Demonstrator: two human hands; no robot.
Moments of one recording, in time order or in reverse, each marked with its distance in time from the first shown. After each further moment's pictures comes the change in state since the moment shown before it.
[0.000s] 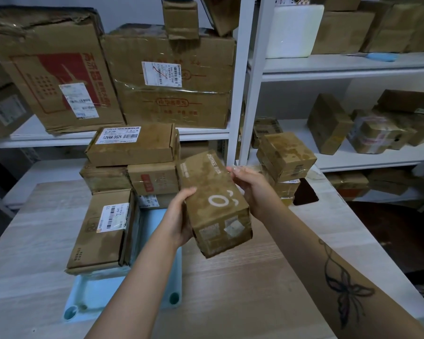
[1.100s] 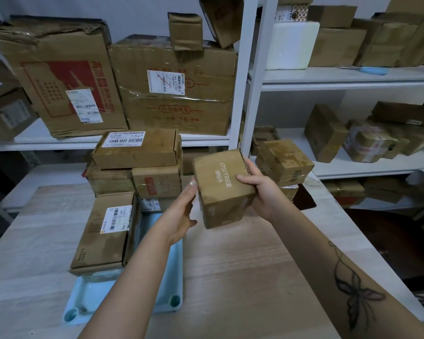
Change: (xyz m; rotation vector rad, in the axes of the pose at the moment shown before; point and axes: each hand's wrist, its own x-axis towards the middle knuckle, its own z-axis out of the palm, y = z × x) left_hand -0.005 0.012 -0.007 0.341 -0.152 0.152; right_hand -0.007 -0.015 0.000 0.004 -0.056 -0.006
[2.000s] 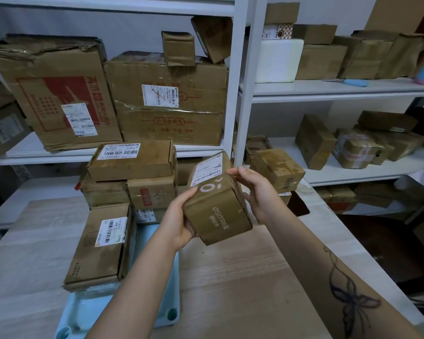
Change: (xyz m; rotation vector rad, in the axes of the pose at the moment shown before) left_hand 0.000 0.014 0.021 -0.301 0.116 -0.076; right_hand -0.017 -0.016 0.009 -0.162 0.098 -0.085
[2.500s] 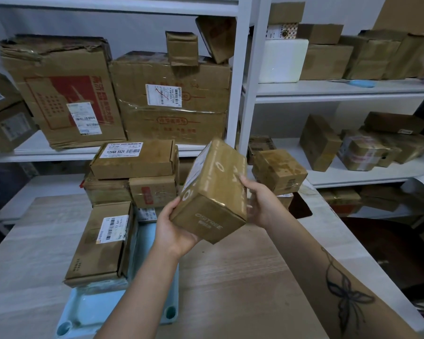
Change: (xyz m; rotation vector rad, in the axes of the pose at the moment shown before) left_hand 0.003 -0.024 -0.023 -0.374 -0.076 0.015; right_hand 0.021 0.025 -0.016 0.135 0.131 0.399
